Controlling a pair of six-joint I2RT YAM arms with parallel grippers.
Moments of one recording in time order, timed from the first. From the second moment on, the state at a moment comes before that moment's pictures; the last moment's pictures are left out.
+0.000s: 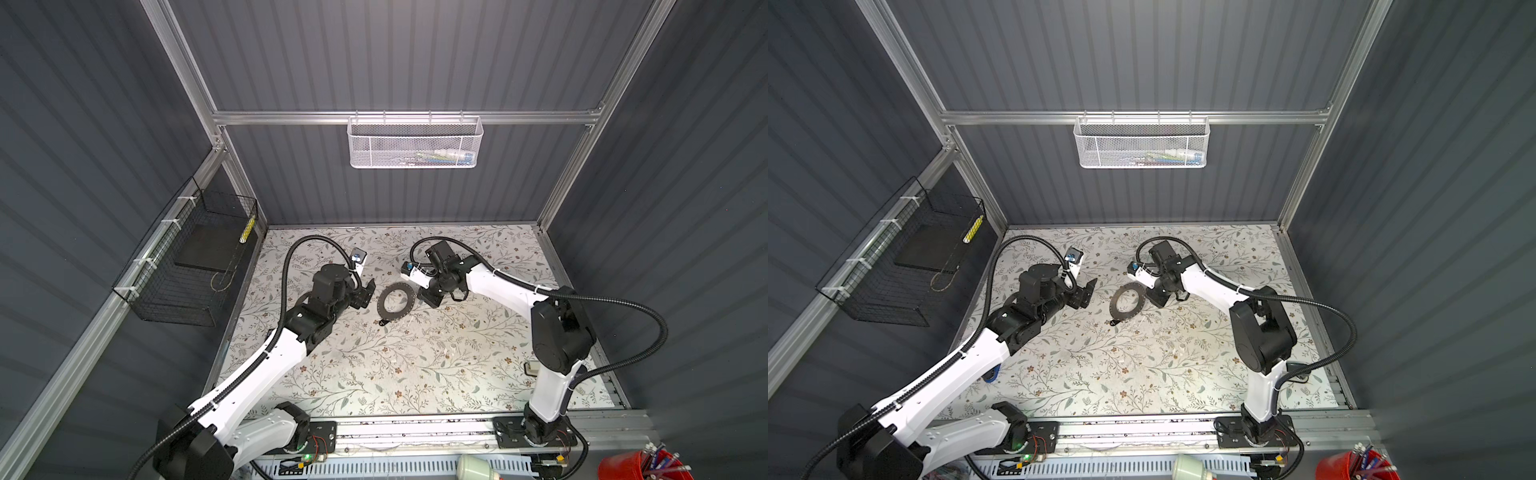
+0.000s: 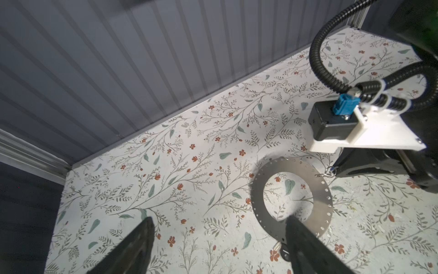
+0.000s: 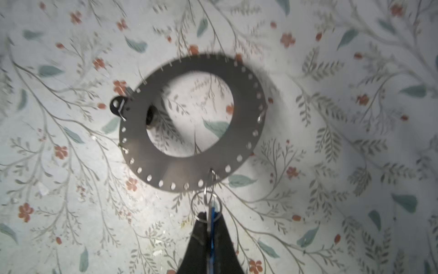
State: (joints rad) left arm -0.58 1.13 0.90 -0.23 -0.19 0.15; right arm 0.56 1.87 1.38 -0.66 -0.20 -0.48
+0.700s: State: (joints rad) left arm -0.56 1.31 0.89 -0.14 -0.15 0.16; right arm 0.42 1.70 1.08 -0.70 0.01 -0.40
